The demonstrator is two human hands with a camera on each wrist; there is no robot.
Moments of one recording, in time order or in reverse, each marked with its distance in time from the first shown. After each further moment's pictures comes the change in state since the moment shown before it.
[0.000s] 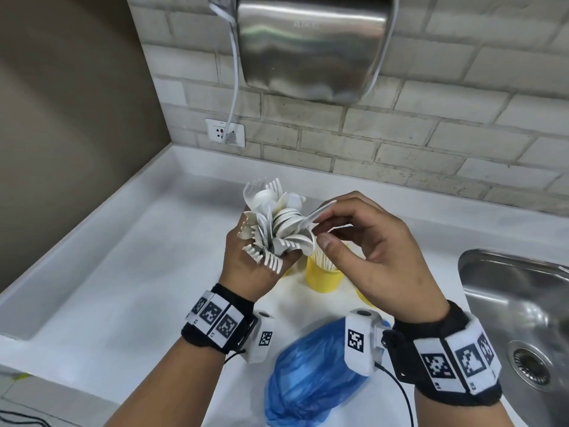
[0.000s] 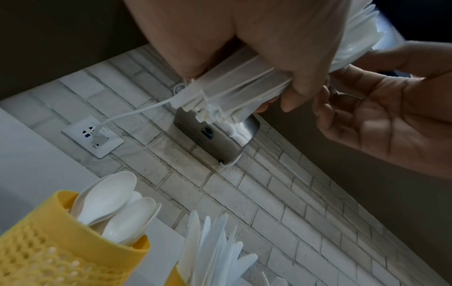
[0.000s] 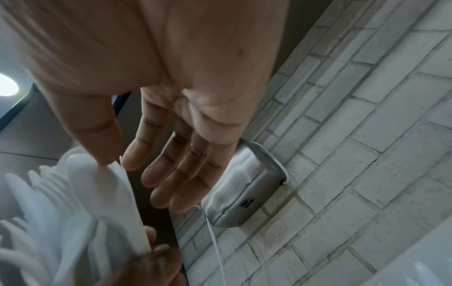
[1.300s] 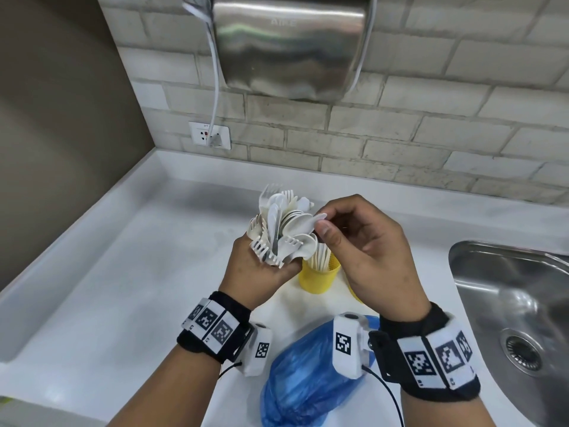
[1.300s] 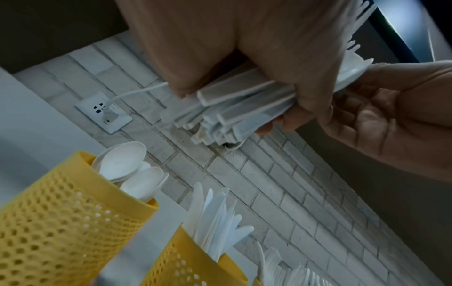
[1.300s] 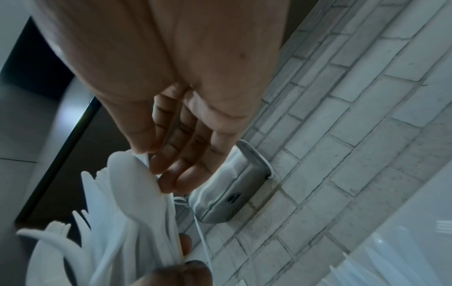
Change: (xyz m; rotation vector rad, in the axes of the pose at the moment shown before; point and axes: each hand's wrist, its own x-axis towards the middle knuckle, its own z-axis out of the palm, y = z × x) left_hand -0.005 -0.008 0.016 -0.202 -0.168 -0.099; right_hand -0.003 0.020 0.003 0.091 0.220 0.061
